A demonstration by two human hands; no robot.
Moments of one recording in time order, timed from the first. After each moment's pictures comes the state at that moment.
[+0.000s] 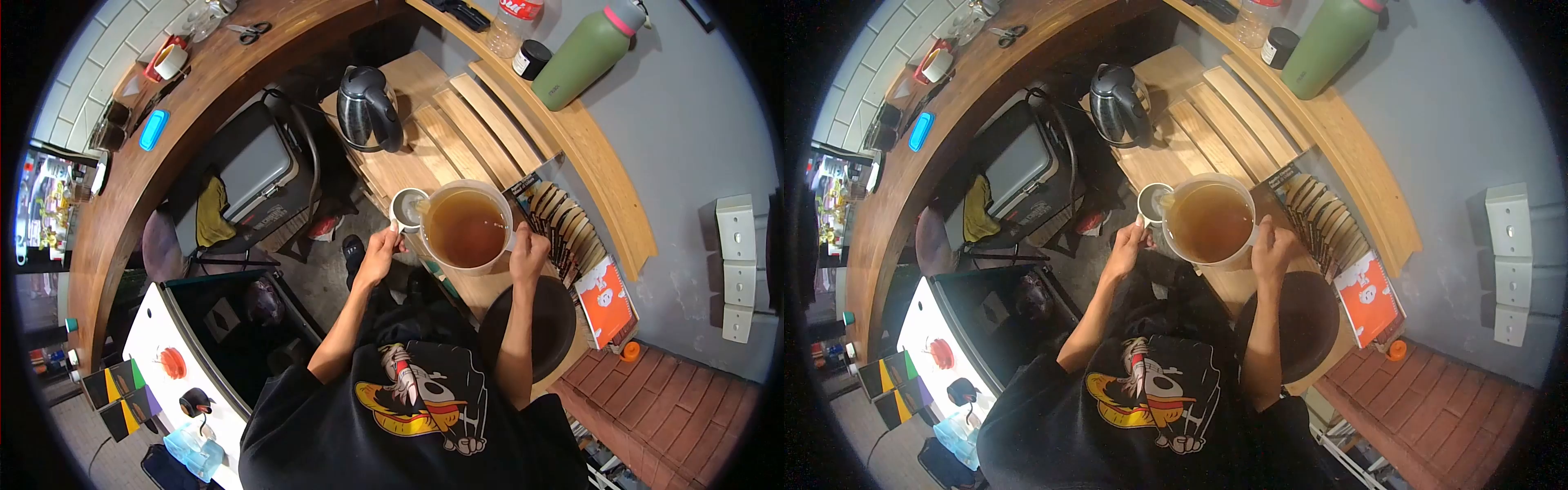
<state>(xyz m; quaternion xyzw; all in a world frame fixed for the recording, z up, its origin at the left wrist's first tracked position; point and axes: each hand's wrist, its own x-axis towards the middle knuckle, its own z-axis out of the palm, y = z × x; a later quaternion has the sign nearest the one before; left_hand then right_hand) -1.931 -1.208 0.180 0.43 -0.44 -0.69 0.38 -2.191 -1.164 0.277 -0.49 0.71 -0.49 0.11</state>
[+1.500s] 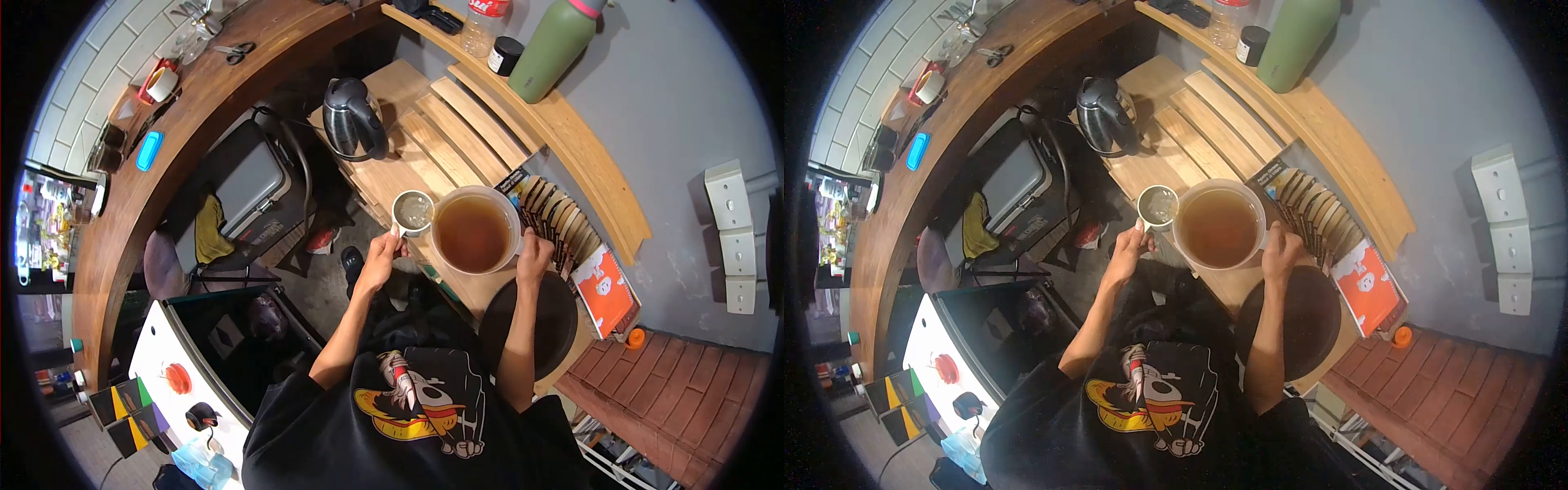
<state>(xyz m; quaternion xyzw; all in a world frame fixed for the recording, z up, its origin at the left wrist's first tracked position) -1.945 -1.205 0.198 0.39 -0.45 -0.71 0.39 -2.229 -1.139 0.245 -0.44 0.73 -0.52 0.08</state>
